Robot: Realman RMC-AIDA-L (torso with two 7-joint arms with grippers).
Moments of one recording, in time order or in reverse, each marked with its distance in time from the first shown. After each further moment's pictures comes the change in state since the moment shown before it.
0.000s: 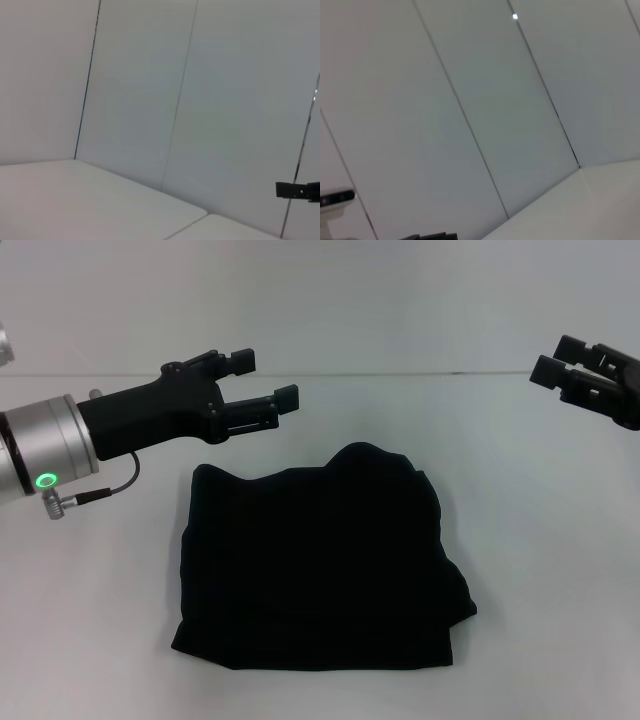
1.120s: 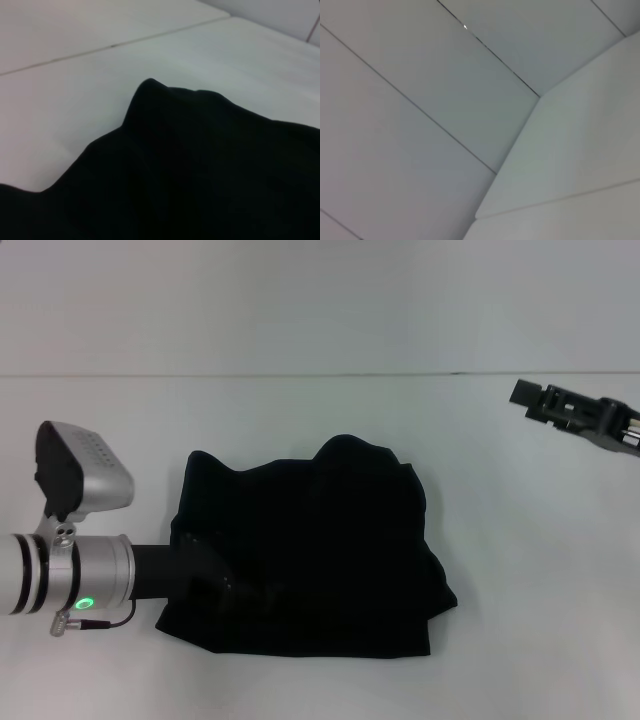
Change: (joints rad) left arm 0.024 -0.024 0.138 -0.116 0.407 -0.254 -0.056; right arm 0.014 0.017 0.002 0.018 -0.110 0.119 0.452
